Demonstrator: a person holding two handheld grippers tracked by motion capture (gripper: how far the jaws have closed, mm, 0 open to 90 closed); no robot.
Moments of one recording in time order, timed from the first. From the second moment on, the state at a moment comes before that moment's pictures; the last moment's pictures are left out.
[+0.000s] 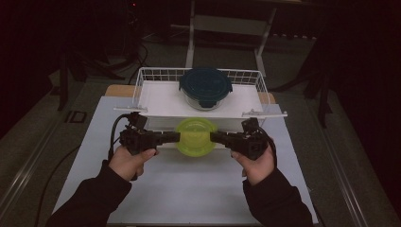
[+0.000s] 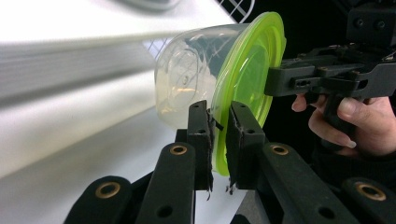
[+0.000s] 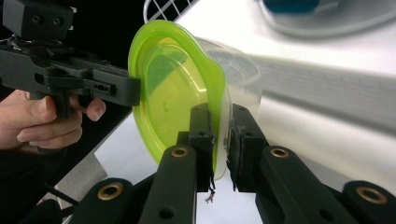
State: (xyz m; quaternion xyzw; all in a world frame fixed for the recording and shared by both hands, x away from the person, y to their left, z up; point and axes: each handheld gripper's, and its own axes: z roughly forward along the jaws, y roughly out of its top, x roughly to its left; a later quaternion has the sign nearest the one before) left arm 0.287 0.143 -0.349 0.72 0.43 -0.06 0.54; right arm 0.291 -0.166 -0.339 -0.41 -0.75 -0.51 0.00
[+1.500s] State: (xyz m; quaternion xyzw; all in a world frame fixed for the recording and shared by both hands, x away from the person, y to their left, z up) left arm 0.376 0.125 -0.268 0.70 0.44 -0.03 0.57; right arm 0.374 -0.176 -0.251 -0.44 -0.73 -0.53 -0.04
